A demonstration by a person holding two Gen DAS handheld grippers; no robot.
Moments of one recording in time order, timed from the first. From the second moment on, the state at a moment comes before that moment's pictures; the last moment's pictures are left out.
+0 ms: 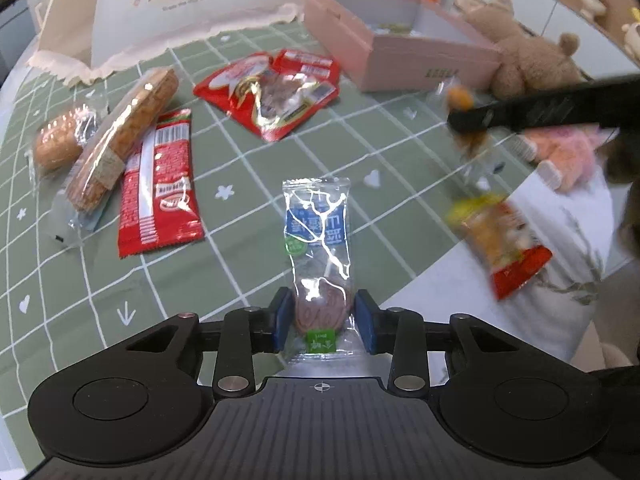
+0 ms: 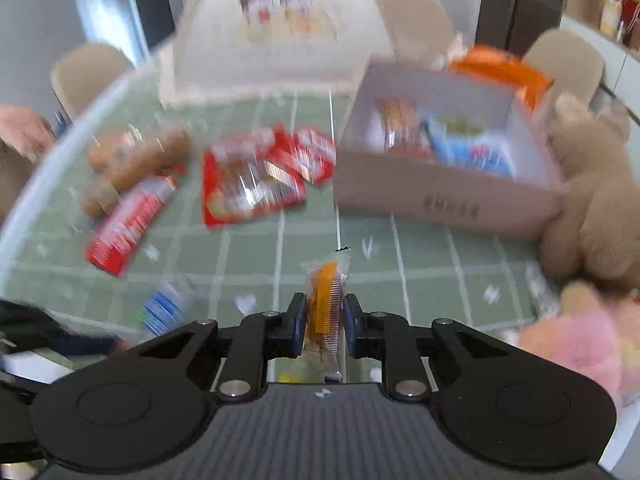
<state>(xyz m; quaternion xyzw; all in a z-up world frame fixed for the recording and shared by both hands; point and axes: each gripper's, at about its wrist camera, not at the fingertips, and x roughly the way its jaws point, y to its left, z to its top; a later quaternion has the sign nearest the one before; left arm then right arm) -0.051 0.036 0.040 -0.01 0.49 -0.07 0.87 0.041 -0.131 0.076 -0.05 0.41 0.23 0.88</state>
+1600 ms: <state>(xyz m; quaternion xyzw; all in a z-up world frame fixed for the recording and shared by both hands) 0.216 0.038 0.026 -0.01 0.45 -0.07 0.89 0.082 -0.187 0.075 -0.05 0.46 0.23 0.85</state>
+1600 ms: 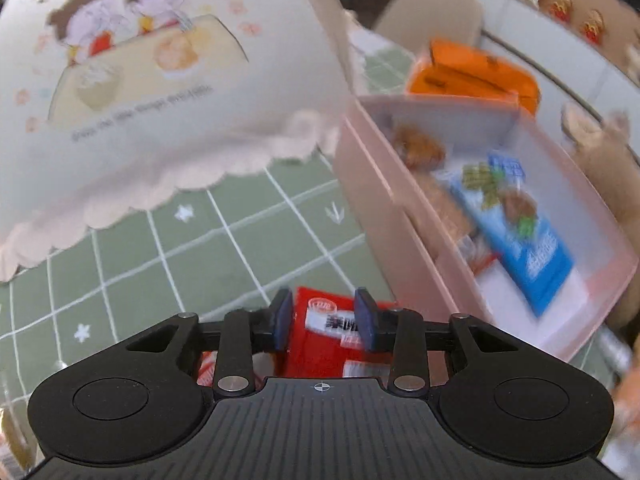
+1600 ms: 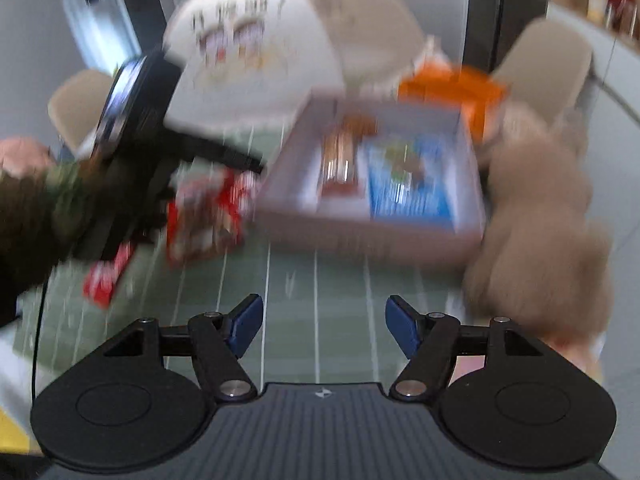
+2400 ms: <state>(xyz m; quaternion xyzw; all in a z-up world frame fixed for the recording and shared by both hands) 0.011 0.102 0.052 -0.08 0.43 -0.06 0.90 0.049 -0.089 0.049 -0.12 0.46 0.35 0.81</state>
